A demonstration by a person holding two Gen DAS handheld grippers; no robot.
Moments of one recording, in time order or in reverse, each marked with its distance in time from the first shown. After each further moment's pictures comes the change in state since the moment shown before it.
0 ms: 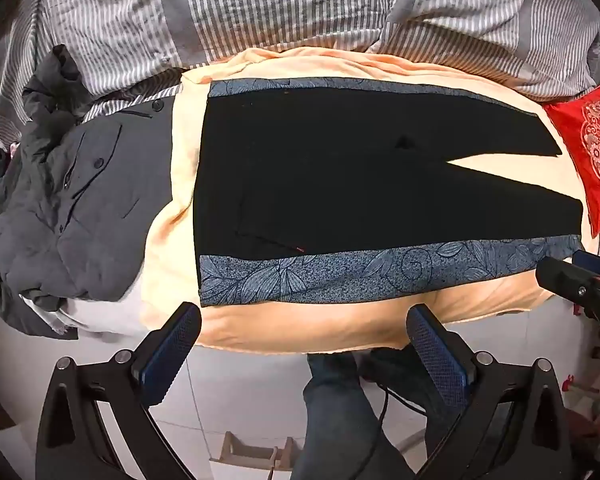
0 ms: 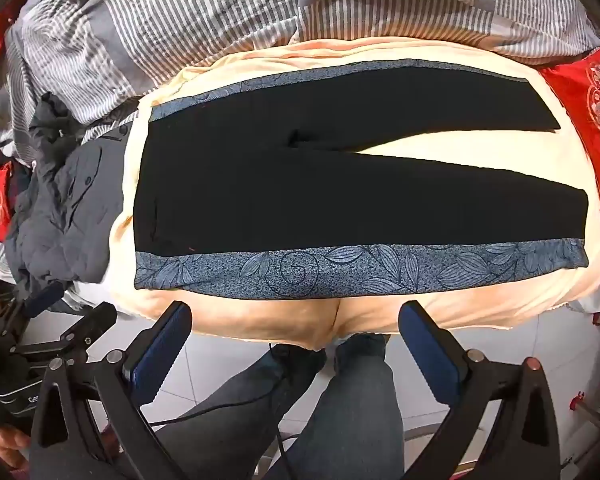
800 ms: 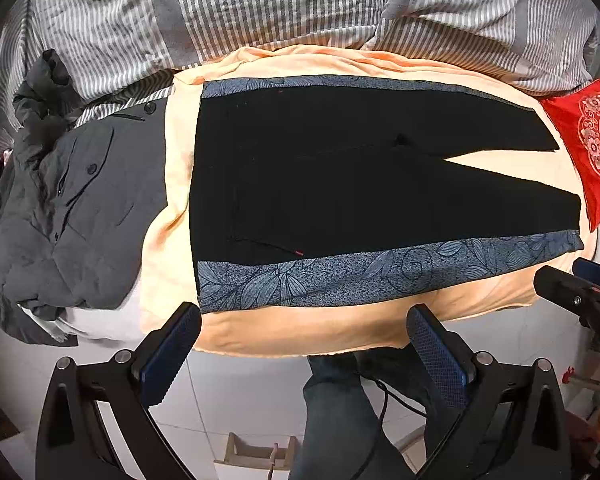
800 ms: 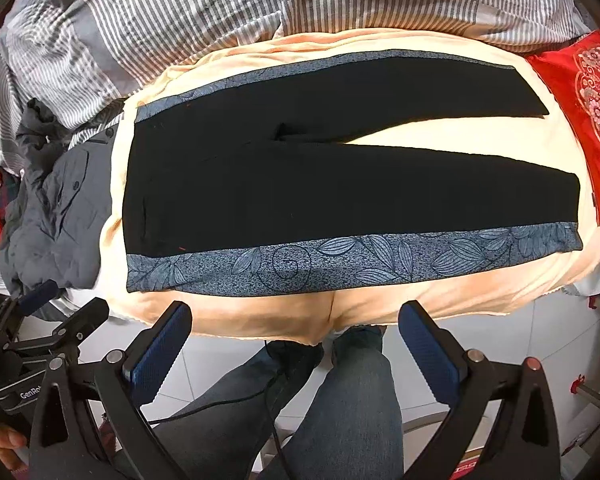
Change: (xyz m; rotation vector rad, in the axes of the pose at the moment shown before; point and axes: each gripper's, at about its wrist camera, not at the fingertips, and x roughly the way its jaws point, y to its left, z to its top) left arm 0.003 0.004 0.010 0.028 0.004 0.003; right arm 0.004 -0.001 -0.002 0.042 0.011 -0.040
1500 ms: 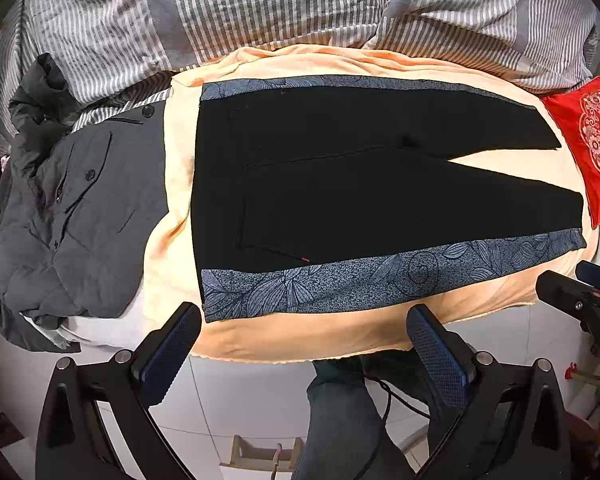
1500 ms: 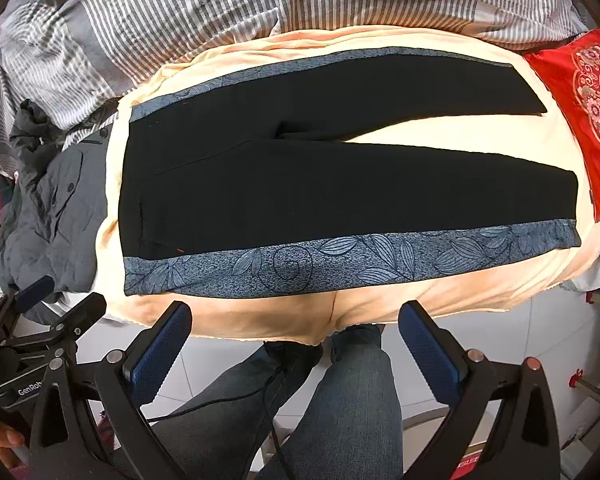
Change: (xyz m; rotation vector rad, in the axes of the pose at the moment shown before) left arm 0.005 0.005 0.008 0.014 0.005 0.001; right arm 0.004 0.006 0.003 0.016 0.012 -0.021
